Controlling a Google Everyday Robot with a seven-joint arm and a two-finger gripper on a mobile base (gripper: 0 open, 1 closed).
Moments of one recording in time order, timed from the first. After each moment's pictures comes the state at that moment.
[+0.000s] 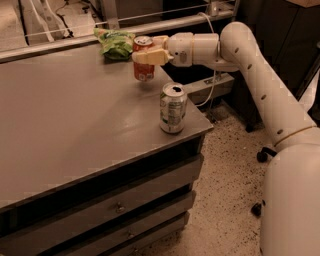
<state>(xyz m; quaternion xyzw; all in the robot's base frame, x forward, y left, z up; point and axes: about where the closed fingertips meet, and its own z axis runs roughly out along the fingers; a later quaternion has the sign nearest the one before) 0.737 0.027 0.942 -0.48 0.56 0.41 0.54</state>
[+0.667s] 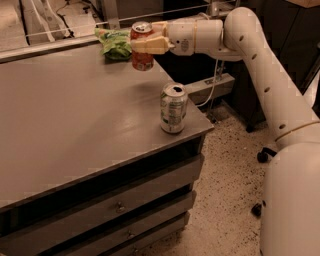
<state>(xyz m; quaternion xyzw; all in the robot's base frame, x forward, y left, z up) 0.727 0.028 0.980 -0.49 0.53 0.40 0.55</state>
